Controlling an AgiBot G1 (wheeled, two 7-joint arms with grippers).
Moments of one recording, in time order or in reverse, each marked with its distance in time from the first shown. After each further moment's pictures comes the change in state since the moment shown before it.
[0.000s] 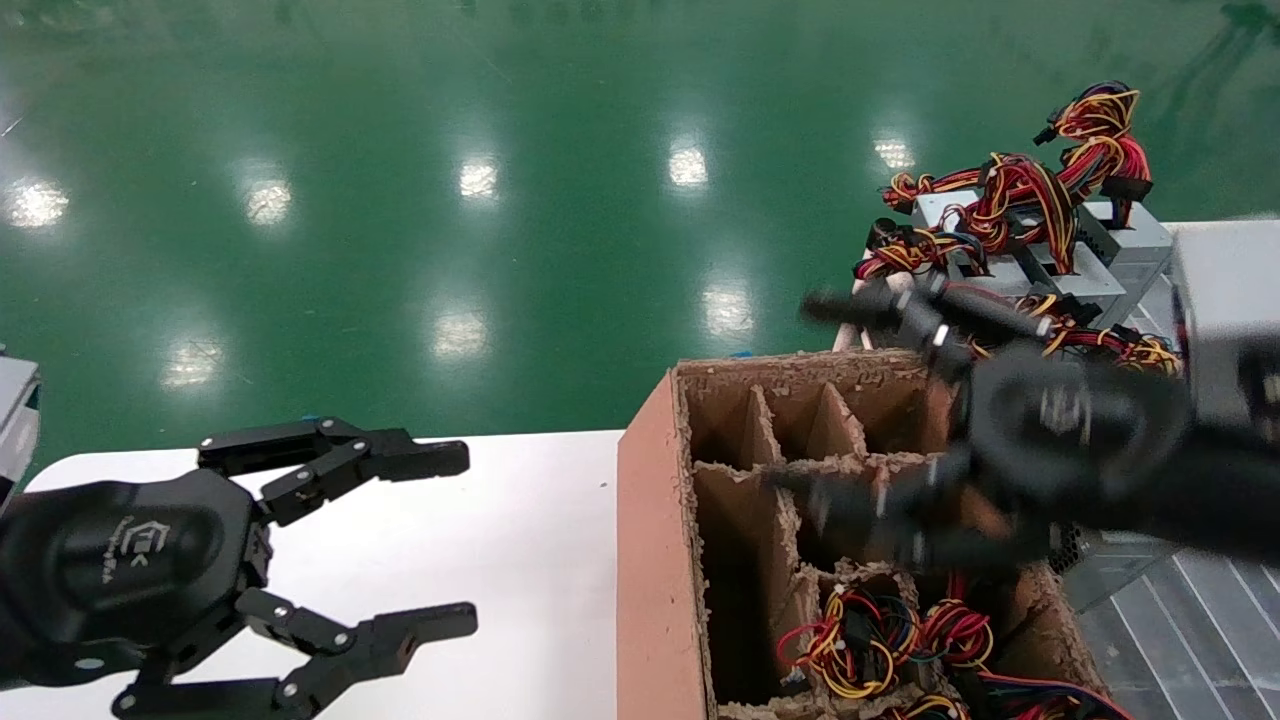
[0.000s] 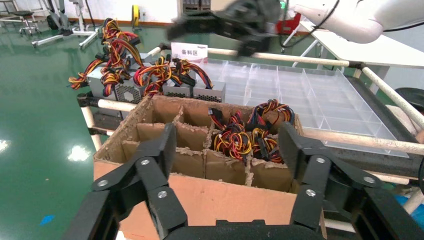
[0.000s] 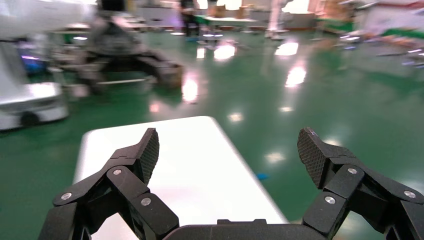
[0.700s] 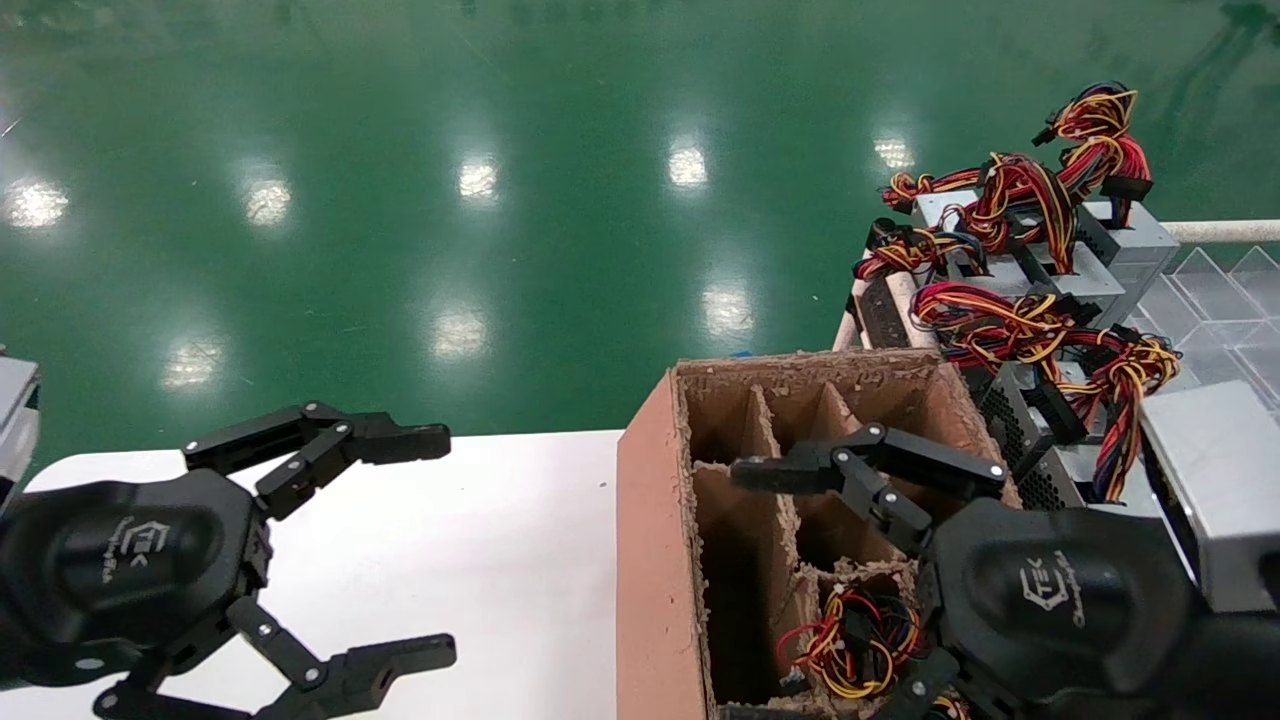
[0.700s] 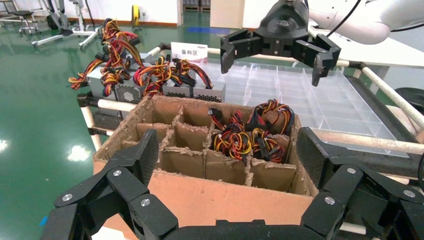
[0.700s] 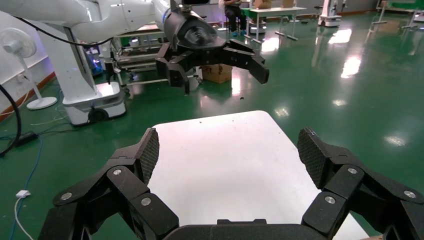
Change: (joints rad) left arm 0.000 0.000 0.000 0.000 0.000 0.000 0.000; right arm -0.087 0.030 -0.018 0.143 0.052 -0.072 0.097
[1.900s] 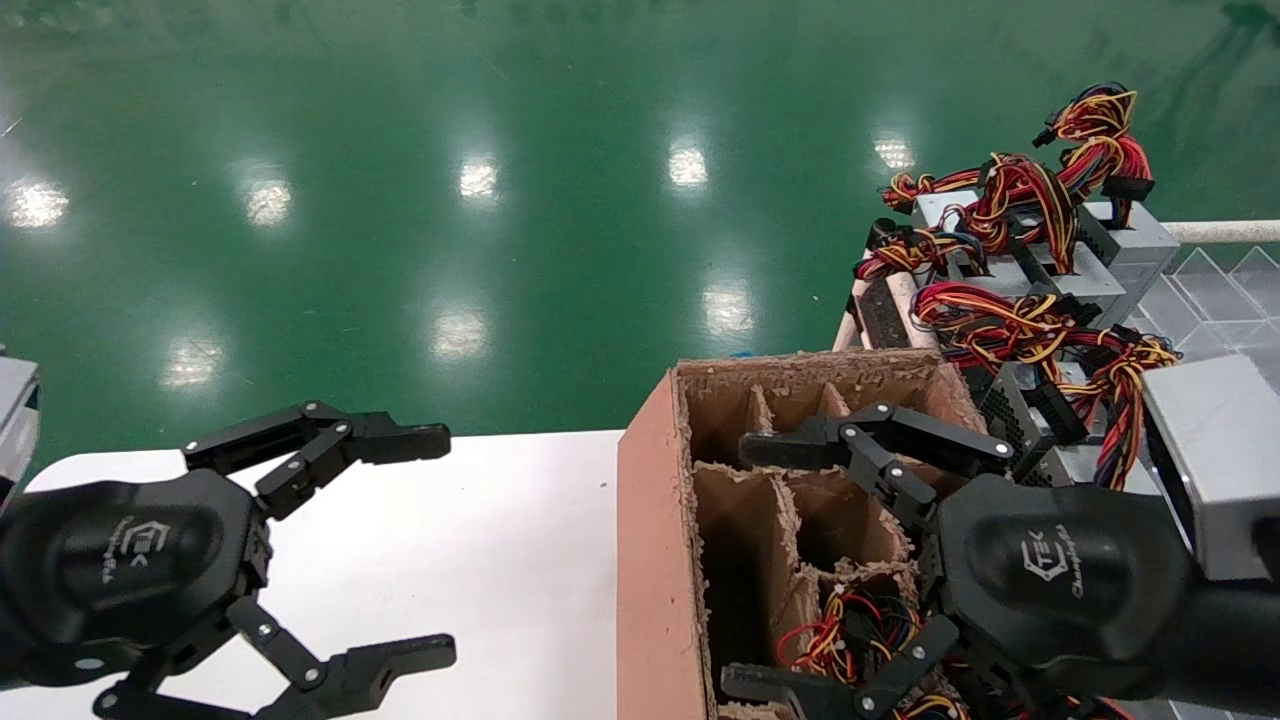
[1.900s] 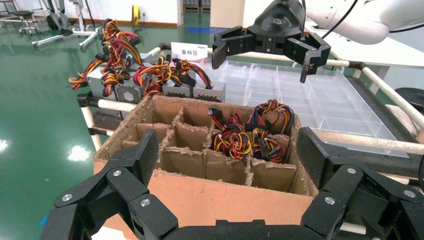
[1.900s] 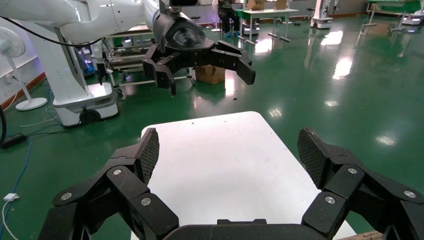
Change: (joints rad) left arm 0.000 0.000 0.000 0.000 0.000 0.000 0.000; right arm 0.013 -0.005 0.004 -0.022 -0.009 0.011 -0.010
